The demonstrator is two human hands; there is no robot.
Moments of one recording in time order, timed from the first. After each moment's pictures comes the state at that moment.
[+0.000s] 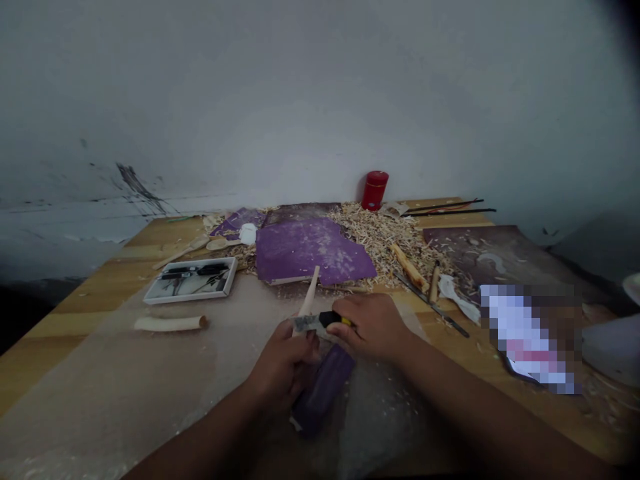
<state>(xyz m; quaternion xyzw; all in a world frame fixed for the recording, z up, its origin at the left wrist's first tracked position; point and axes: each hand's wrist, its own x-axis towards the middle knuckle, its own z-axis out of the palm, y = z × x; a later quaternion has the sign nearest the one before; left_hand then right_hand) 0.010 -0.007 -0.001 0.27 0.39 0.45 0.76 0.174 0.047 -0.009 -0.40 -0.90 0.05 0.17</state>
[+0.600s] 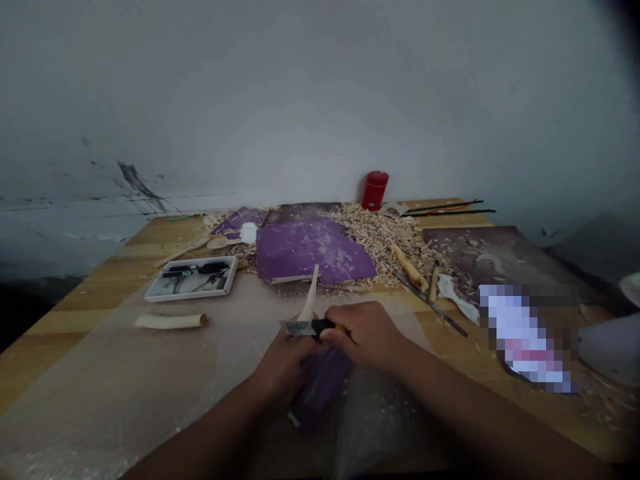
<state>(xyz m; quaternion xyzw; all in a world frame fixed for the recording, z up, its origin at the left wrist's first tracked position) 0.012 -0.005 -0.002 0.31 0.49 0.40 0.72 0.163 0.033 -0.004 -0.38 -0.90 0.13 0.17</state>
